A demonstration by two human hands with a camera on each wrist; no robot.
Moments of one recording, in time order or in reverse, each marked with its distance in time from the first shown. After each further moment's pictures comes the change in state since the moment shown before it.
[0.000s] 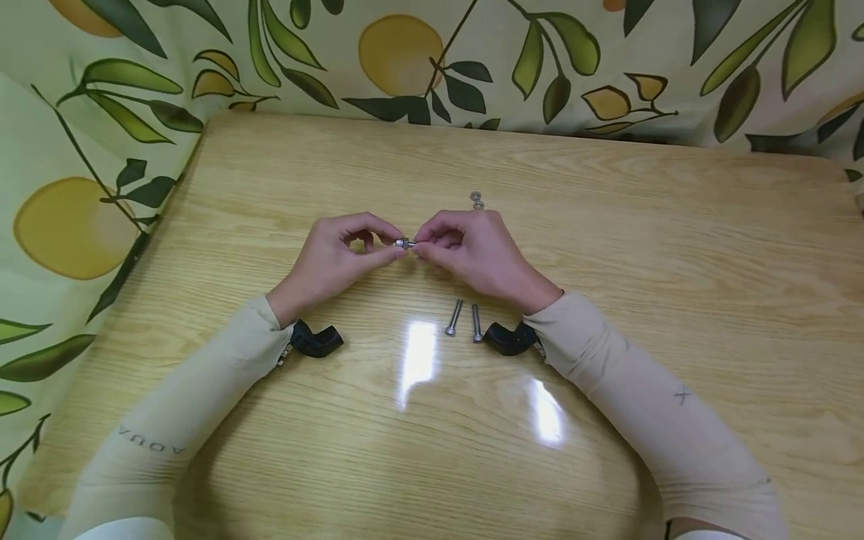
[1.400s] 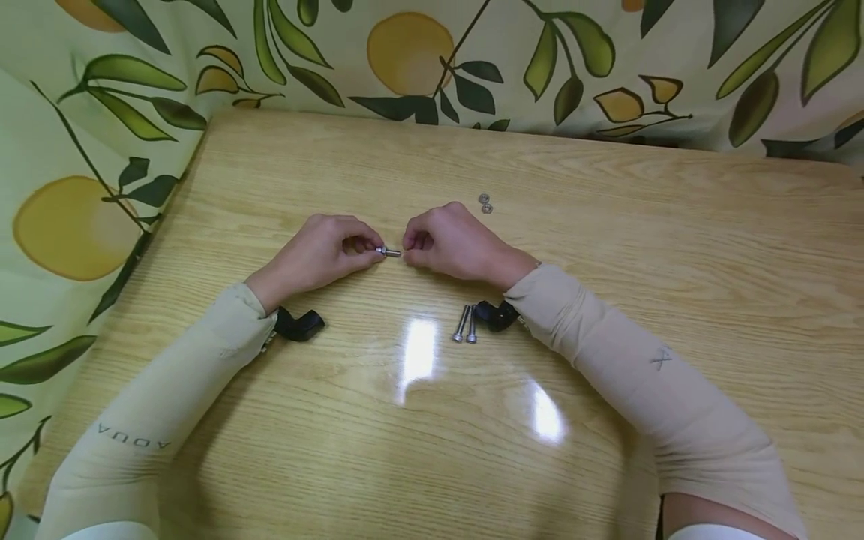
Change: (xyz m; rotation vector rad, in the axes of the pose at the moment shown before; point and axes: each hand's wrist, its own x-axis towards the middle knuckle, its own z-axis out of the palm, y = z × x) left_hand 0.010 -0.027 -0.030 0.430 -0.216 -0.044; right_hand 0.047 -0.001 0.014 -0.401 -0.220 -0.133
